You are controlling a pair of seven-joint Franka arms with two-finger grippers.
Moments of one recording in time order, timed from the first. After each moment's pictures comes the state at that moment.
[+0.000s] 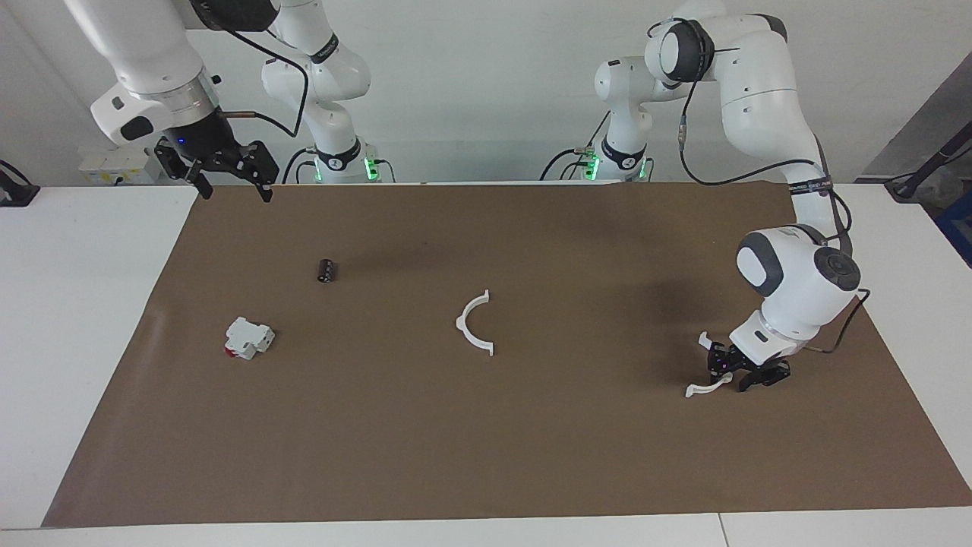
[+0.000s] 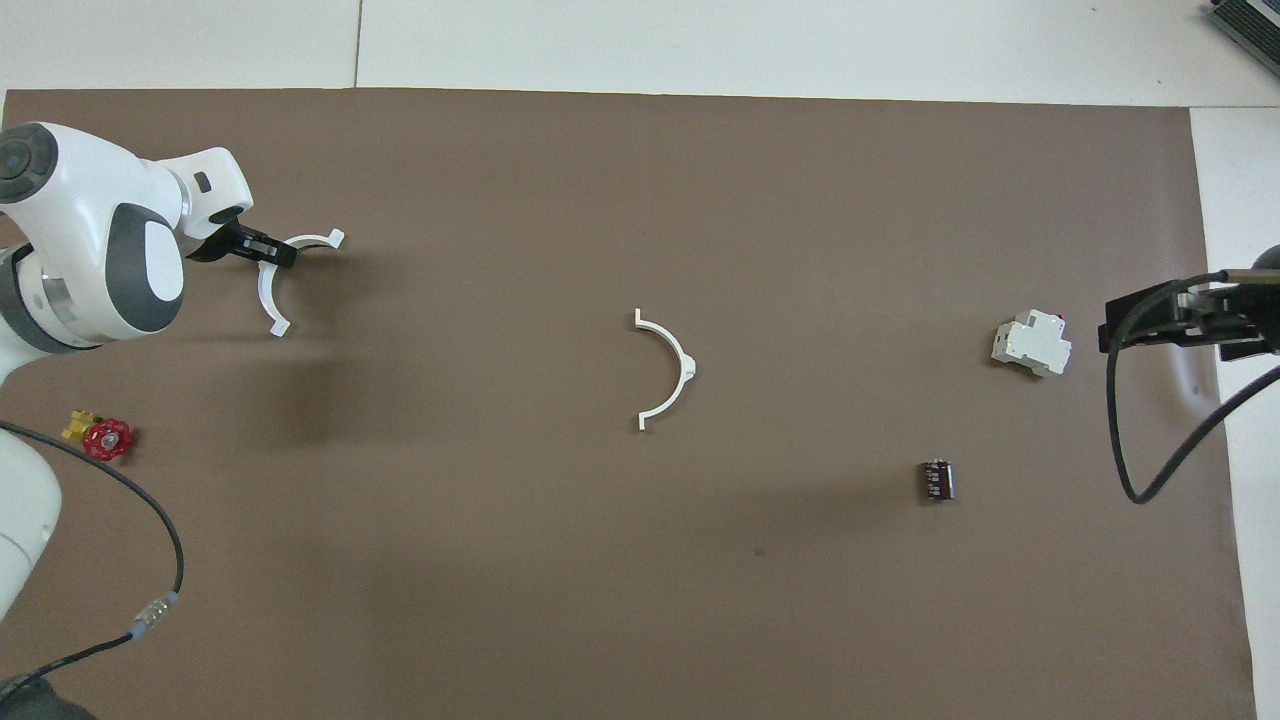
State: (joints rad) left arm 0.01 0.58 0.03 -1.62 -0.13 2.30 0.50; right arm 0.08 -0.02 -0.06 -1.55 -0.01 1.49 0.11
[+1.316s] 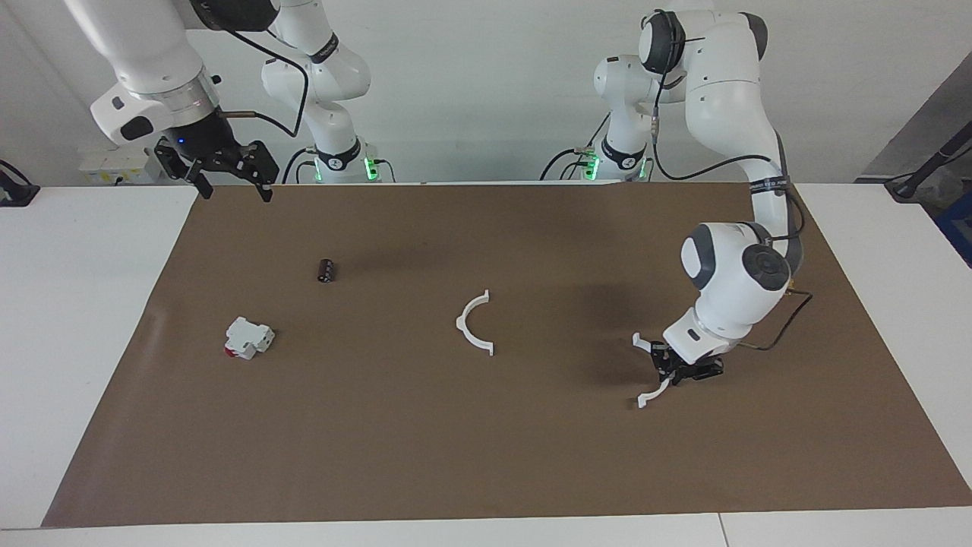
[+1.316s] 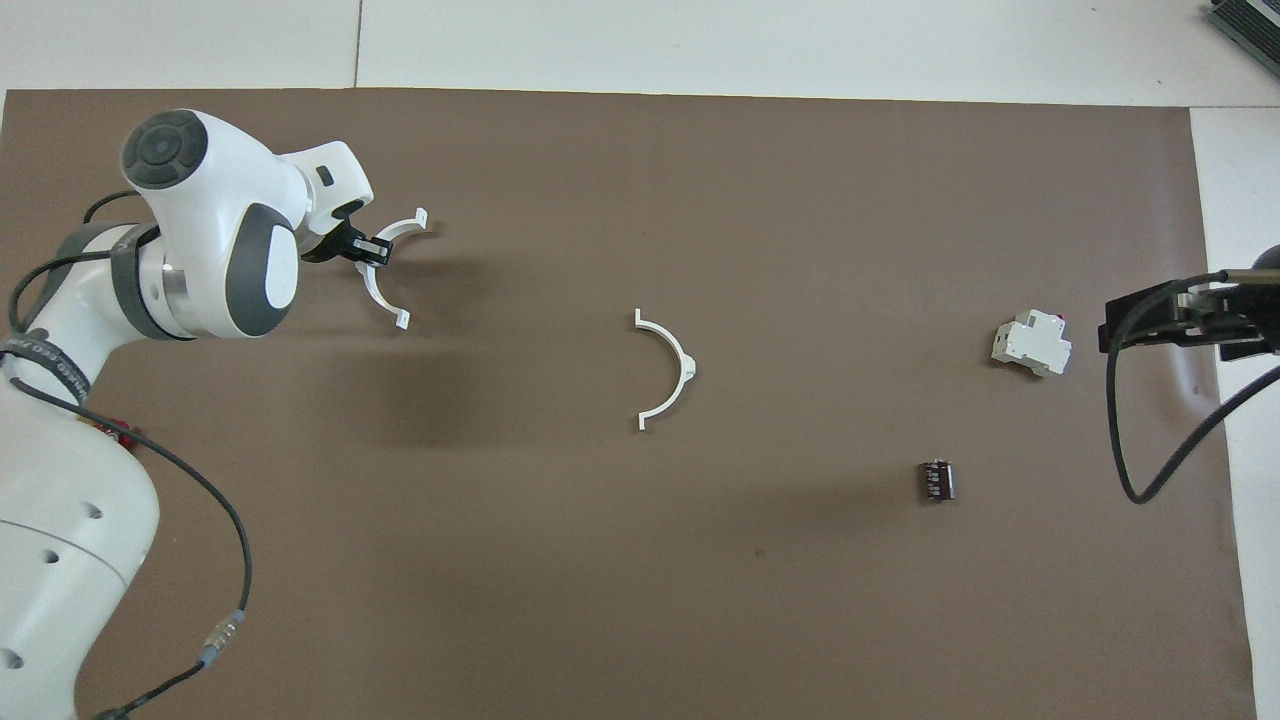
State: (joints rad) left arm -0.20 0.55 0.01 -1.62 -0.08 2.24 0.21; right arm 0.08 -0.02 -0.06 -1.55 -0.01 1.49 0.11
